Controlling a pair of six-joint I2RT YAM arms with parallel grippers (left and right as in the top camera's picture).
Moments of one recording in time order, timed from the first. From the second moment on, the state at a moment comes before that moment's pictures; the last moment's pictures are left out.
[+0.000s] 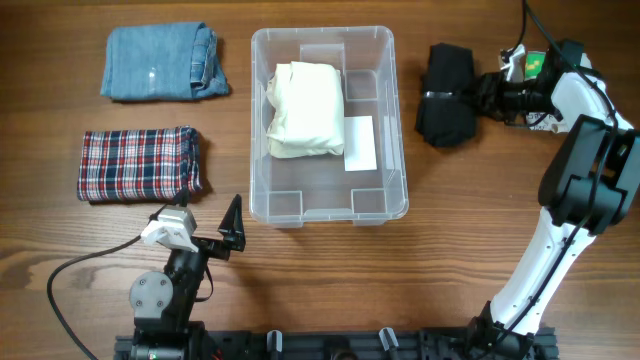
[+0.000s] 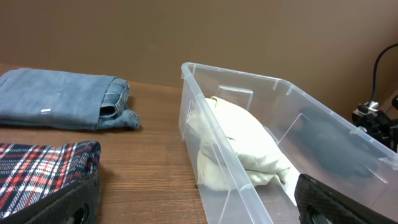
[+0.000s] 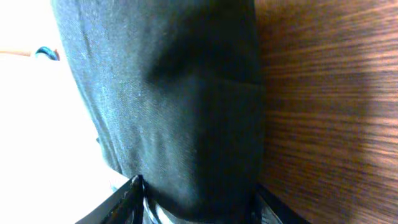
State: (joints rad) left arm -0.04 0.01 0.01 -0.05 0.19 -0.25; right arm -0.32 2.35 1.73 -0.75 -0.84 -0.04
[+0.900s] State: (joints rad) left arm -0.04 0.01 0.01 -0.05 0.19 -0.25; right arm -0.29 2.35 1.73 -0.70 -1.00 0.01
